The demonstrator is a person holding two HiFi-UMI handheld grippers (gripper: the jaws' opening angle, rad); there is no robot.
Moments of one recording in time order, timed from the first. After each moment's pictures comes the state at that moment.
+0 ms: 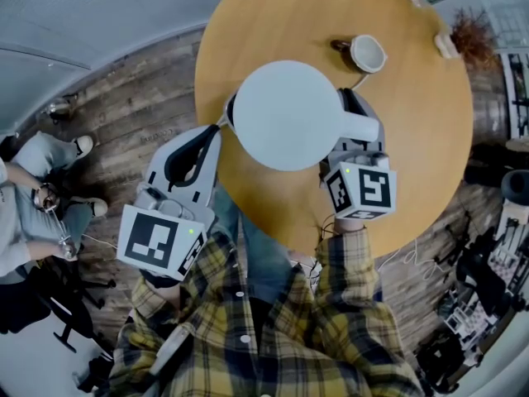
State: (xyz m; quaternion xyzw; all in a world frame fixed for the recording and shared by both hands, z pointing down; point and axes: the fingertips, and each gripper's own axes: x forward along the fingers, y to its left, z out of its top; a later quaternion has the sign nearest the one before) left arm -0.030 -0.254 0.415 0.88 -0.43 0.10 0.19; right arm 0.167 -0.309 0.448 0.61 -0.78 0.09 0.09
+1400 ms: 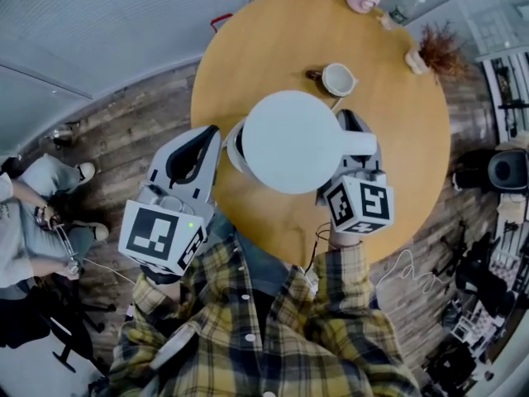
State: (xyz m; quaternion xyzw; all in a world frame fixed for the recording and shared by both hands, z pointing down) left arm -0.014 -0.273 0.349 0.89 -0.42 0.07 0.15; right arm 0.202 -0.298 0.383 0.65 -0.75 0.09 0.05
